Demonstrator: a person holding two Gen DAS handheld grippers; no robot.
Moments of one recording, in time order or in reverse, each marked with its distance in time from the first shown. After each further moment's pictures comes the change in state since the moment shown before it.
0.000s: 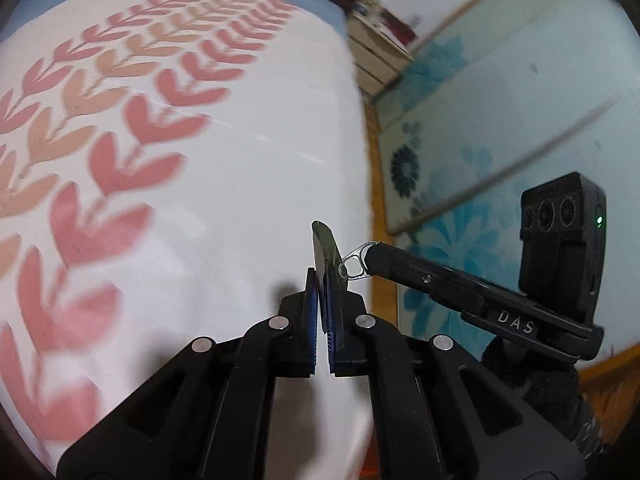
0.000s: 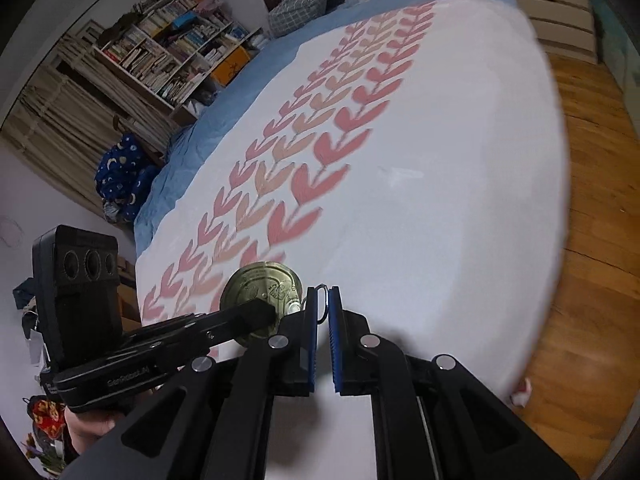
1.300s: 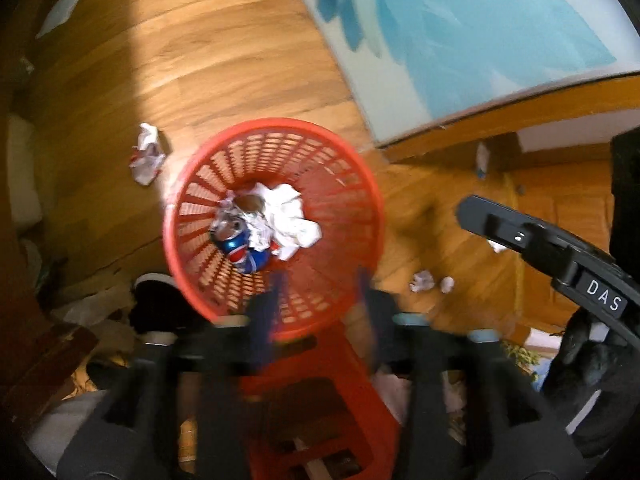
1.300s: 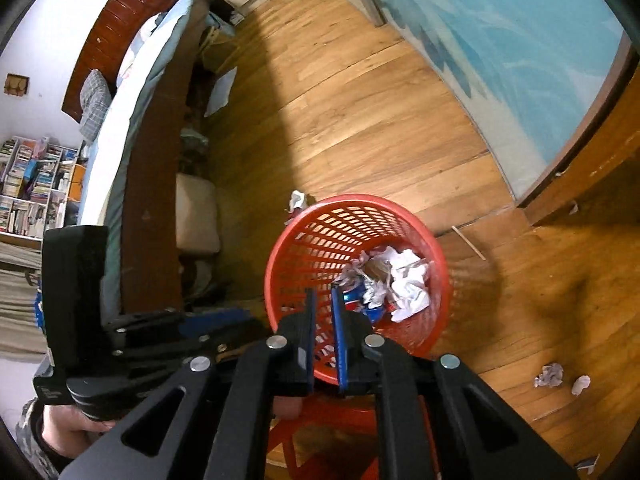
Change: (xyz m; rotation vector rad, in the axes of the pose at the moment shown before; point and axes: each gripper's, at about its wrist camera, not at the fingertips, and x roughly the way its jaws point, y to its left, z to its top) left arm 0.225 -0.276 -0.329 0.459 0.736 0.126; right arm -0.278 -0.295 -0.452 0.672 -0.072 -0.297
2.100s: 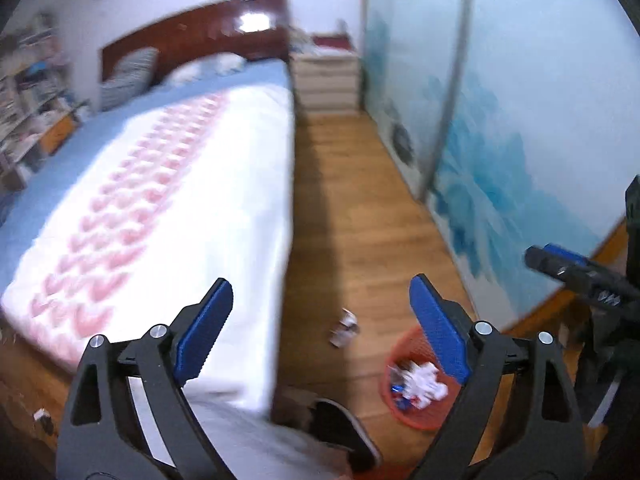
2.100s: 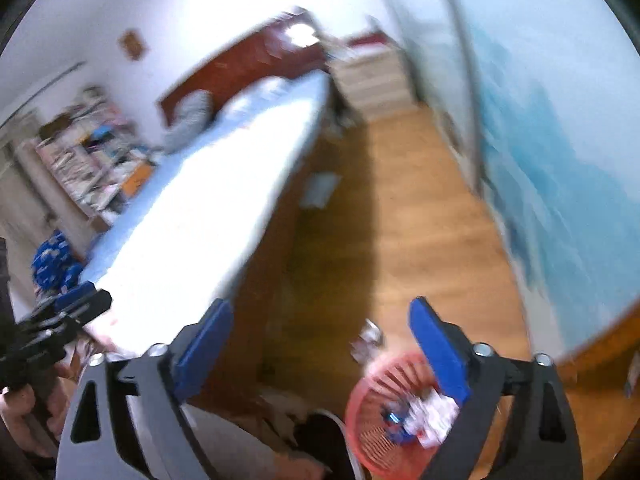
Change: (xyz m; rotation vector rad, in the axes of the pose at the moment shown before) left arm -0.314 0.087 -0.154 -0.170 -0.835 0.450; right arm -0.111 0.231 0.001 -0.429 -0.445 0.119
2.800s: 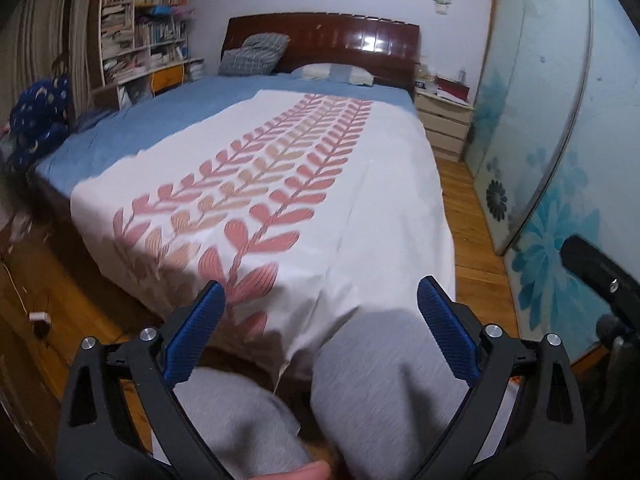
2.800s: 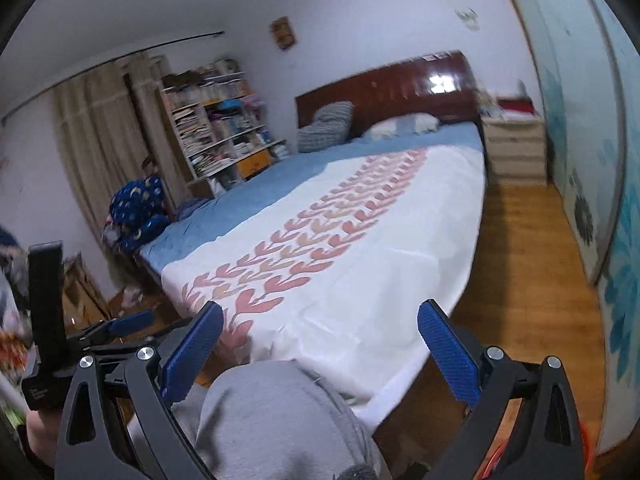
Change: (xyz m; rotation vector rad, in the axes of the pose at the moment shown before) left arm -0.060 0.180 -0.111 -0.314 -0.081 0.211; right arm 0.030 0.283 -0.086 -0.344 -0.120 0.283
